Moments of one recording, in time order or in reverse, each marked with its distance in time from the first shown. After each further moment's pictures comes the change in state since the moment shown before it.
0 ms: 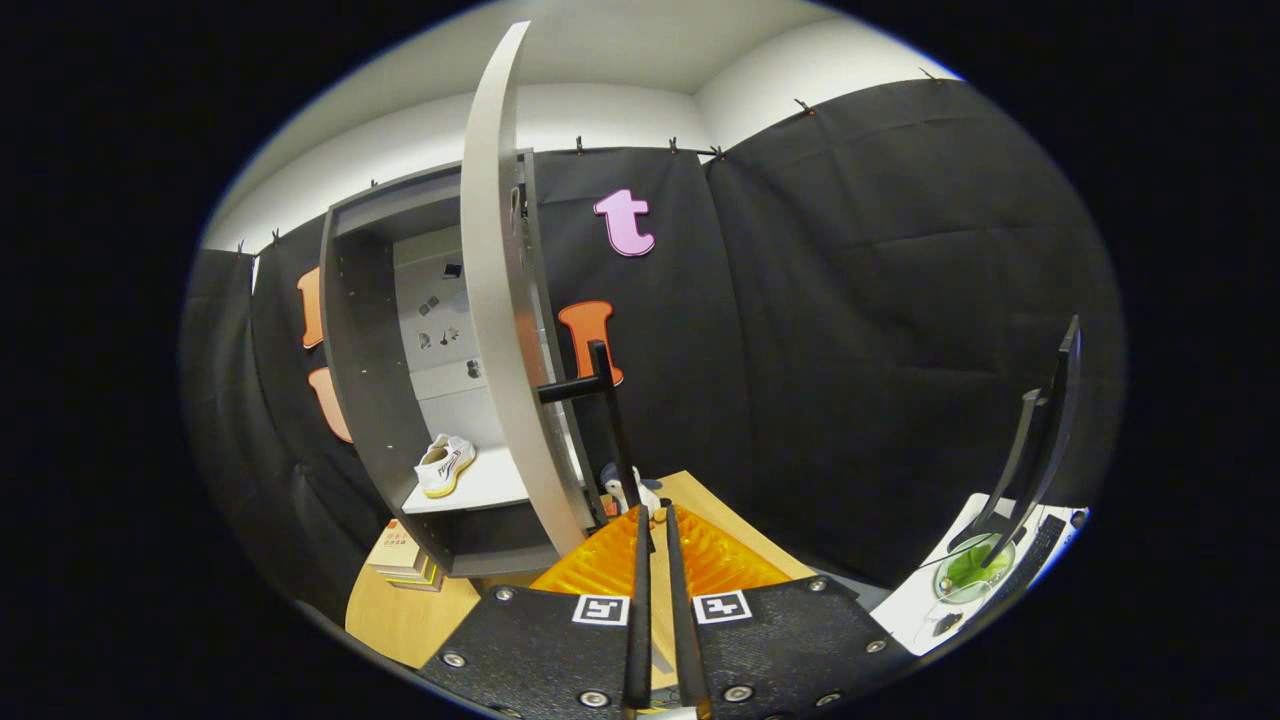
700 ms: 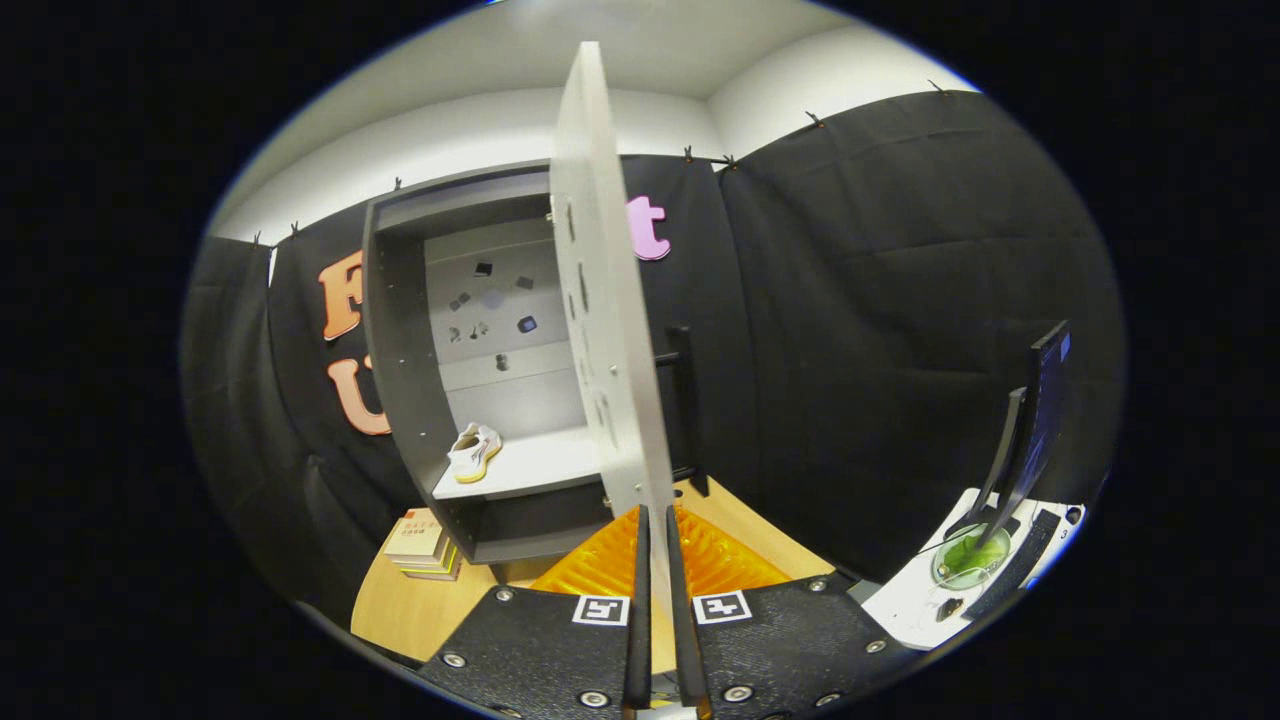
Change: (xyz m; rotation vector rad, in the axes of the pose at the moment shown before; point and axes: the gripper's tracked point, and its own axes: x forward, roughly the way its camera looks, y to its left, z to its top) arm -0.065 0.044 -0.017 -0.036 -0.003 0.021
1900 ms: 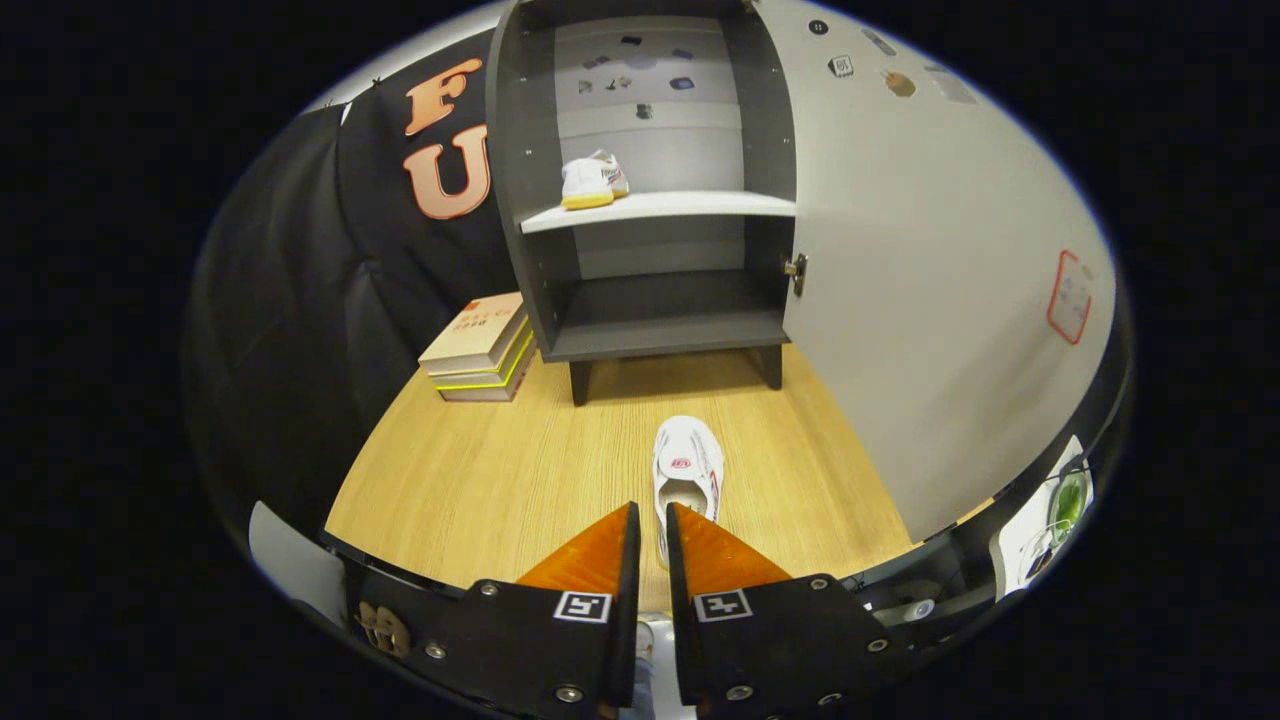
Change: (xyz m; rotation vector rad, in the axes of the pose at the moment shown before) arm 0.078 0.163 -0.294 -0.186 0.548 0.254
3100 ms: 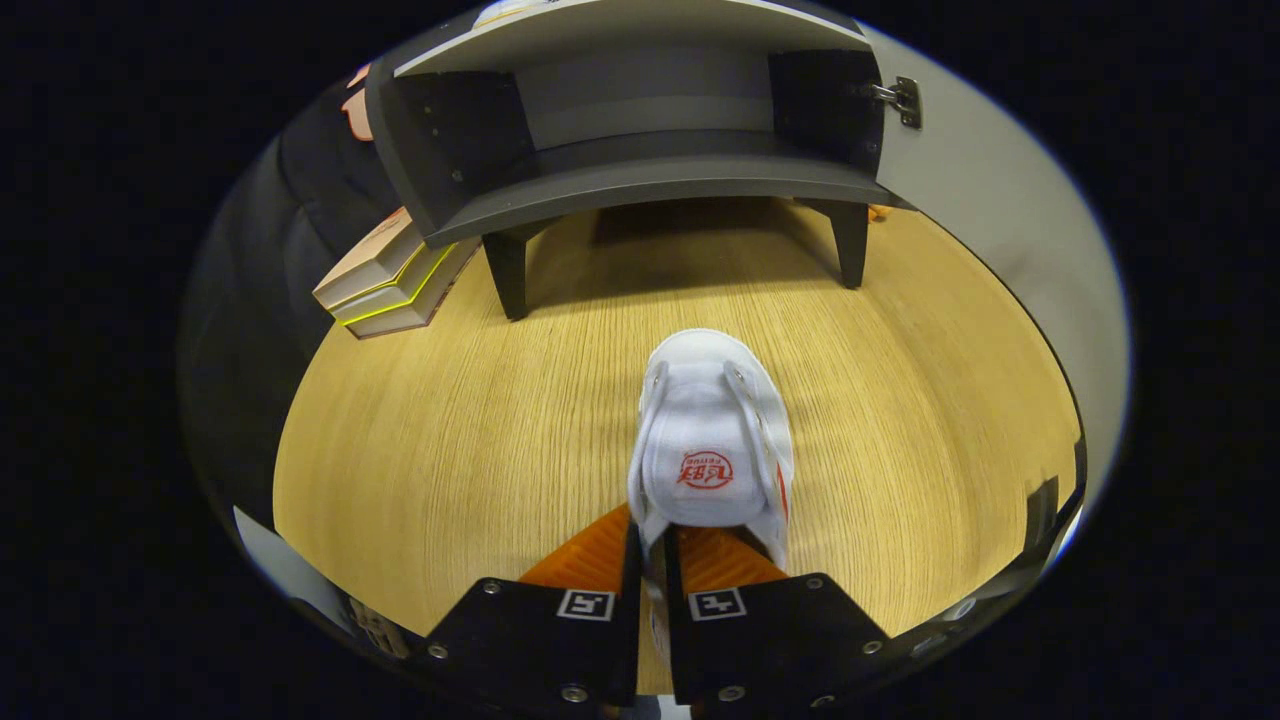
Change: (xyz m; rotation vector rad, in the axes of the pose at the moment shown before) arm 0.187 -0.007 -0.063 -0.013 0.264 0.010
